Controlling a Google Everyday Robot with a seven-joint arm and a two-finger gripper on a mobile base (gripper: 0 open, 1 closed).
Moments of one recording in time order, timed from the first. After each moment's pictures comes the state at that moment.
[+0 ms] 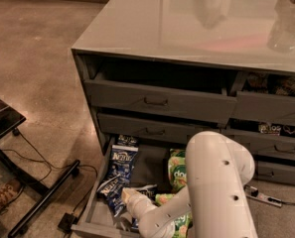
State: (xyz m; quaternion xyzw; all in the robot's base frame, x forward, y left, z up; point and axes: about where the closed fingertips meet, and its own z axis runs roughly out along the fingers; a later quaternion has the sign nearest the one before) arm 0.526 0.087 0.274 0.00 0.88 0.28 0.39
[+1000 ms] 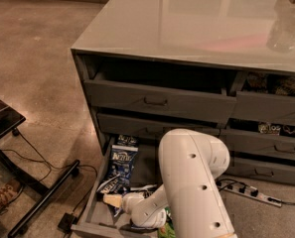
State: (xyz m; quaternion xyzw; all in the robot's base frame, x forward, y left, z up) arm 0.533 0.114 0.210 -0.04 0.92 0.25 0.31
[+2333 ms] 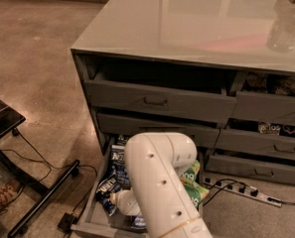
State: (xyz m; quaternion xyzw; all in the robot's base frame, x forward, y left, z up) arm 0.556 0.141 0.142 -0.05 0.95 0.20 0.25
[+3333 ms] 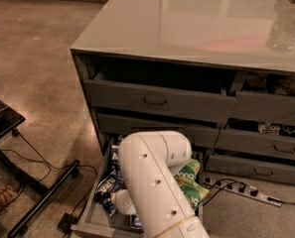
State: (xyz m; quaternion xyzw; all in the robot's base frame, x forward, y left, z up) arm 0.558 0.143 0.138 -0.06 0.95 0.18 0.24
